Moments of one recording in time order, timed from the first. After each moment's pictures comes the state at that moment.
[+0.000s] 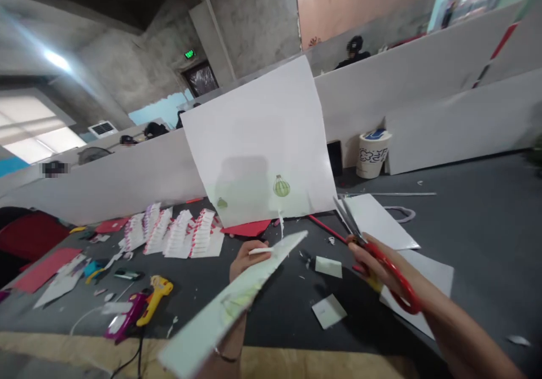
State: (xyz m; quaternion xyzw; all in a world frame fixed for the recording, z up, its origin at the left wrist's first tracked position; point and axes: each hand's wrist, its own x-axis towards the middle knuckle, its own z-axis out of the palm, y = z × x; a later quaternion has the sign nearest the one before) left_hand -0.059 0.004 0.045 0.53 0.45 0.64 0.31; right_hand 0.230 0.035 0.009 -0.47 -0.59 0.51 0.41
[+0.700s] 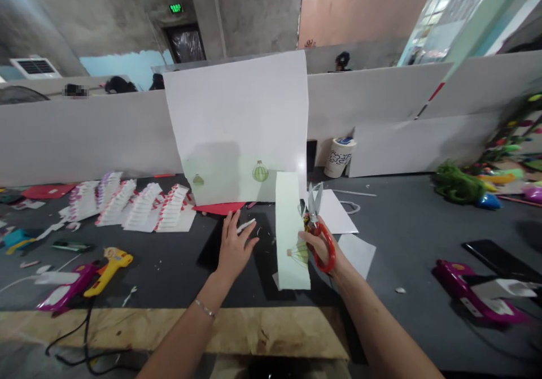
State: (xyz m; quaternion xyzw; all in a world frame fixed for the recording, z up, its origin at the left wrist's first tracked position) left_hand -0.045 0.015 0.007 0.73 0.54 0.42 0.00; right_hand 0.194 0.037 -0.002 -0.44 -0.47 0.56 0.52
